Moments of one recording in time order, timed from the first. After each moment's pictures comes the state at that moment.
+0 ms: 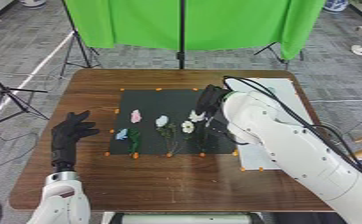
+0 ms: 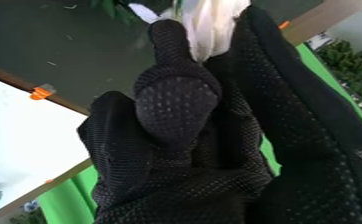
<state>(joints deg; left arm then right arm) 111.5 -63.2 -85.4 -103.2 57.9 25.2 21.8 -55.0 -58.0 42.3 -98.9 -88.9 -9.8 50.7</state>
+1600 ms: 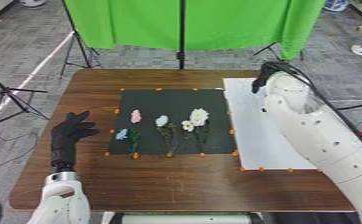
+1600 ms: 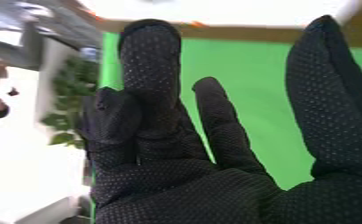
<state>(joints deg) 111.7 -63.3 -85.6 -103.3 57.9 25.0 21.7 -55.3 -56.3 54.3 -85.0 -129.8 -28.2 43.5</state>
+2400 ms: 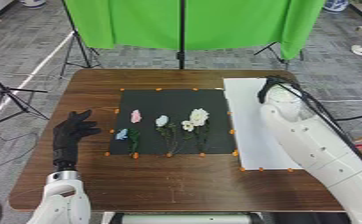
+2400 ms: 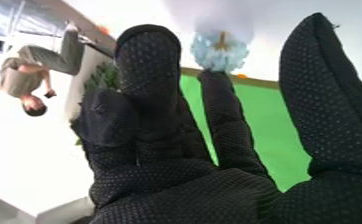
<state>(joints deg) 111.1 -63.4 -85.3 -103.1 57.9 24.2 21.7 -56.1 -58.5 53.3 -77.9 -135.4 -25.2 44.1</state>
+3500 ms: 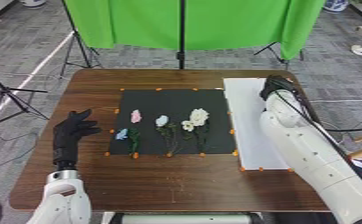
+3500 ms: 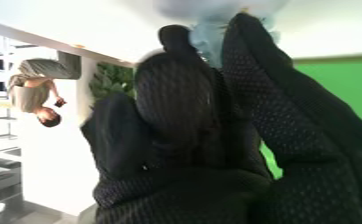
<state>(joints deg) 110.8 -63.6 -85.3 -102.9 57.9 24.1 21.8 -60.6 -62.5 59.4 -71.6 -137.6 -5.3 36.6</state>
